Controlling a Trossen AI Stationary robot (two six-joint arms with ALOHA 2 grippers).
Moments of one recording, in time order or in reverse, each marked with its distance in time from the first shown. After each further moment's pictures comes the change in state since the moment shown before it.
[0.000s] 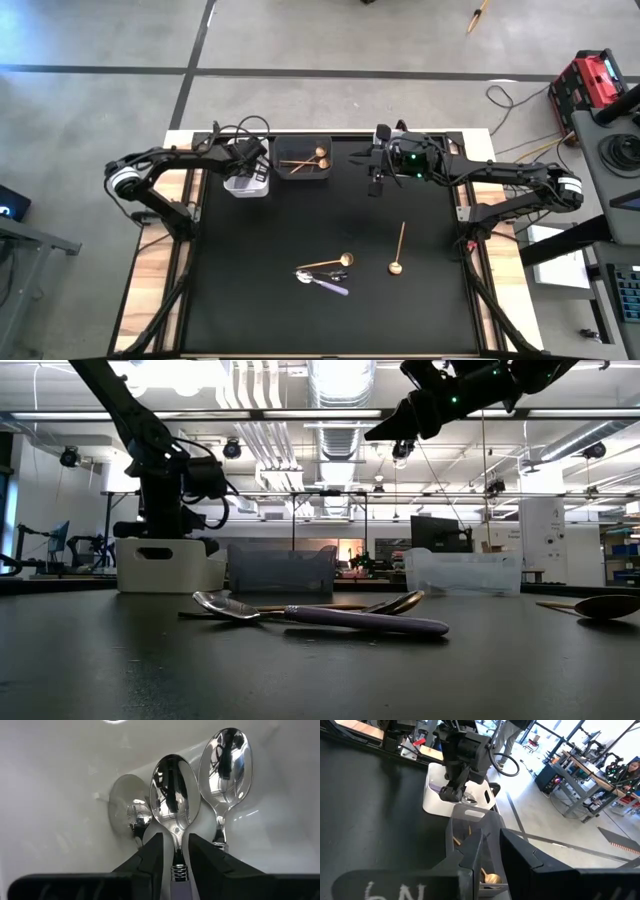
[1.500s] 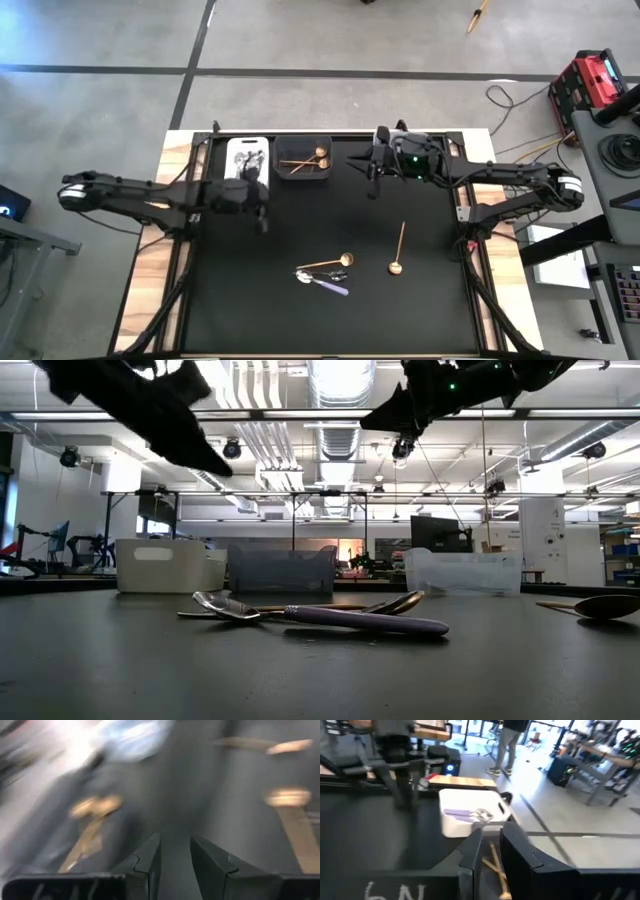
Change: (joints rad) left arm -0.666 -0.530 -0.094 0.224 0.152 0.484; right arm 0.030 0.000 0.000 0.059 -0.012 0.267
